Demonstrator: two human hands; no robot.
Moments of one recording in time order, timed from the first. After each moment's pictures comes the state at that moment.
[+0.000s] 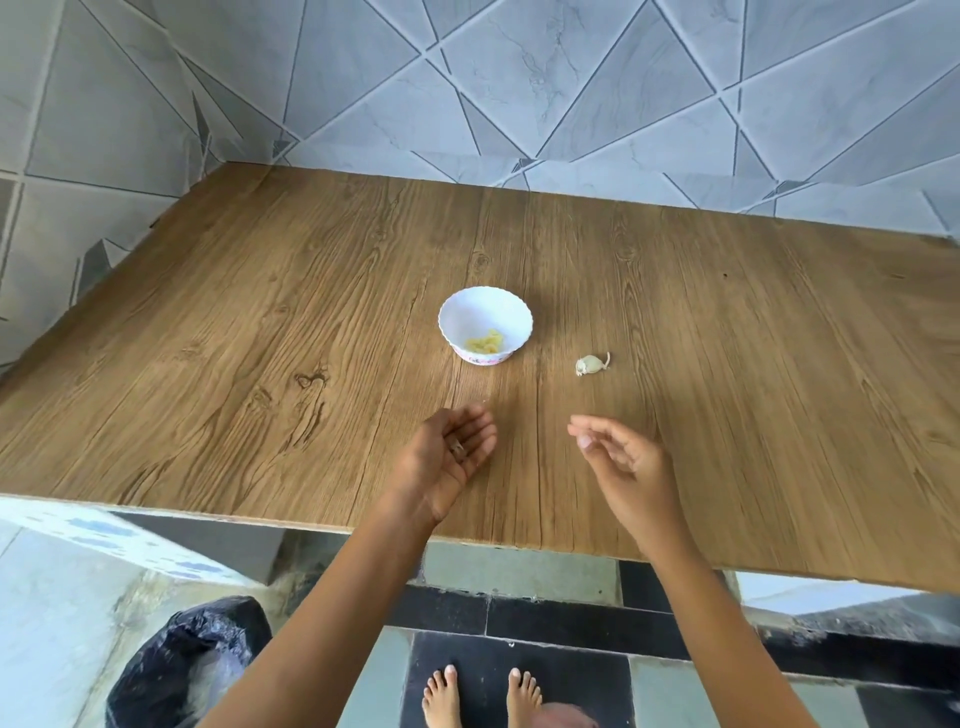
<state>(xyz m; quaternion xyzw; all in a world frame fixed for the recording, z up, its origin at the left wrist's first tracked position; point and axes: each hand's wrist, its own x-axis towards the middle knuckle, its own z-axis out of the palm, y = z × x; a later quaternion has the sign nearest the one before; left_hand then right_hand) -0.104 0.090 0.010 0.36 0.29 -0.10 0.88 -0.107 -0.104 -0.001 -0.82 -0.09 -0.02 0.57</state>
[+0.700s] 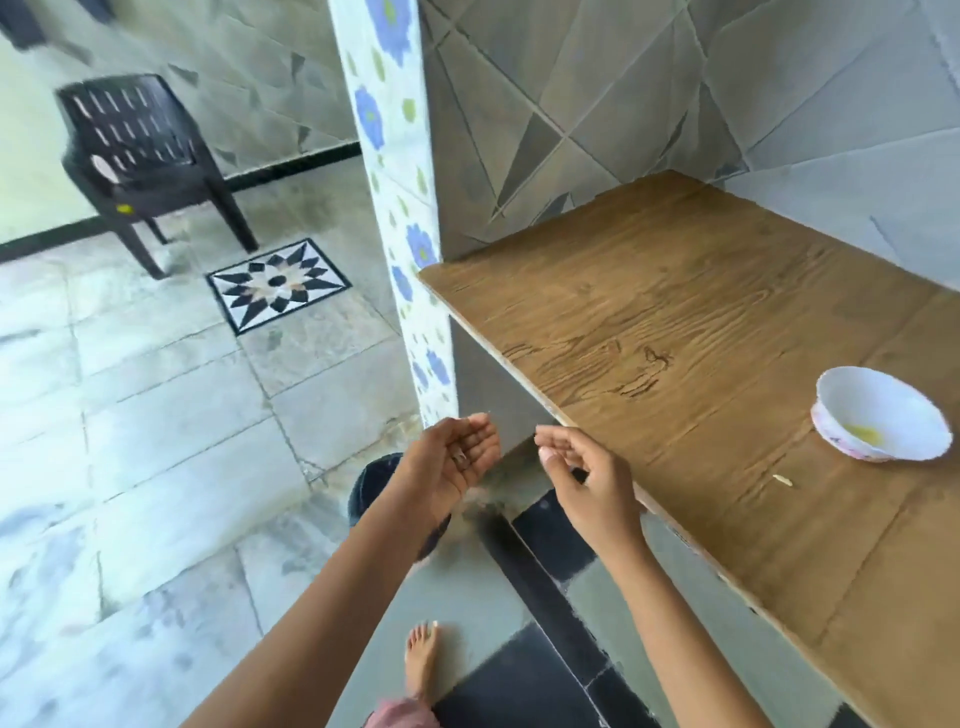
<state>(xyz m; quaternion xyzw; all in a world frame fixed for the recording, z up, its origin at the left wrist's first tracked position) -0.319 0.227 0.014 0.23 0.42 0.25 0.84 -0.200 0.111 -0.012 -0.72 -0.42 0.20 0.52</state>
